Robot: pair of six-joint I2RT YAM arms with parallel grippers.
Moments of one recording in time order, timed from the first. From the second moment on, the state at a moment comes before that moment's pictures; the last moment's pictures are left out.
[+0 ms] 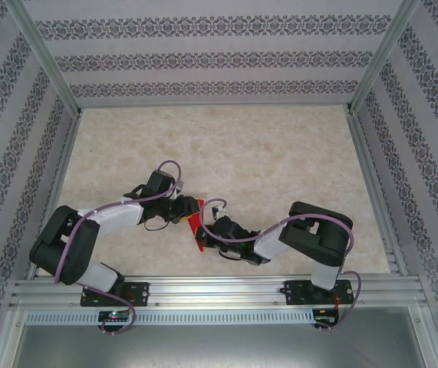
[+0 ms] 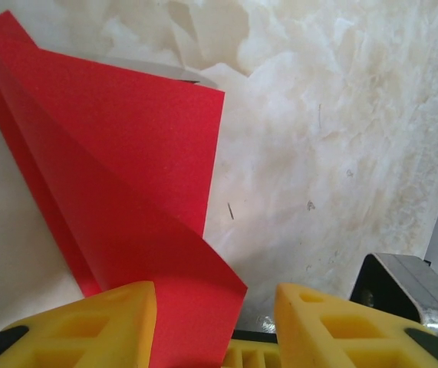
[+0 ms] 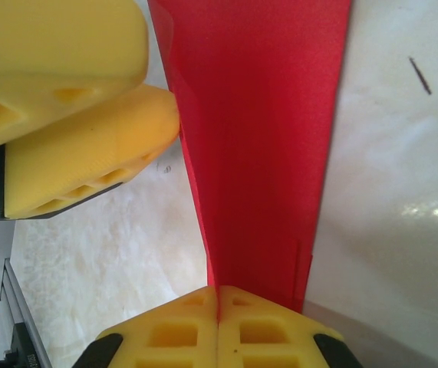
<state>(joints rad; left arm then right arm) -0.48 1.48 0.65 -0.12 0.51 -0.88 1.11 1.81 0.52 0.72 0.05 1.11</state>
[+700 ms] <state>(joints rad) -0.48 1.60 0.66 -0.01 0.54 -0.87 1.11 1.79 0.56 0.62 0.05 1.13</state>
